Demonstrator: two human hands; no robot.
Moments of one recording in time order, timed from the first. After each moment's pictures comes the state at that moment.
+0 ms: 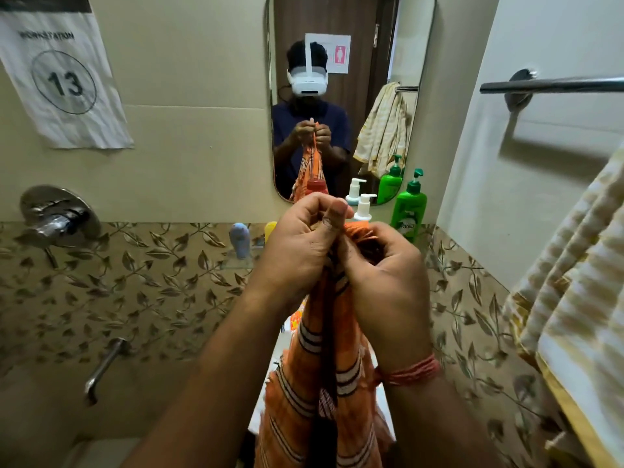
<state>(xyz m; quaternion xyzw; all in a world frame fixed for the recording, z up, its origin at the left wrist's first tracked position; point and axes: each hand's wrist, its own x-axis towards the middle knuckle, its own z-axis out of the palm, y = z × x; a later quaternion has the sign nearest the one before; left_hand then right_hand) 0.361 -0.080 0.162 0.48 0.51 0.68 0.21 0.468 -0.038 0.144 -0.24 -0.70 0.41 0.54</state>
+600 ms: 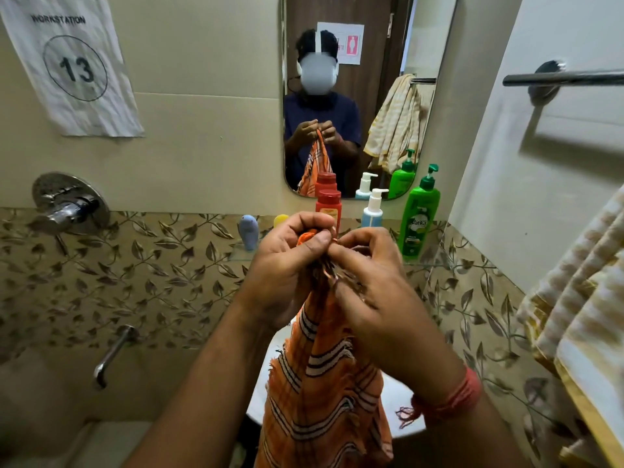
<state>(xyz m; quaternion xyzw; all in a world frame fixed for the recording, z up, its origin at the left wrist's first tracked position) 0.337 -0.098 0.129 0.42 0.33 0.76 0.37 0.479 -0.039 0.134 -0.14 -0.88 0.27 0.35</state>
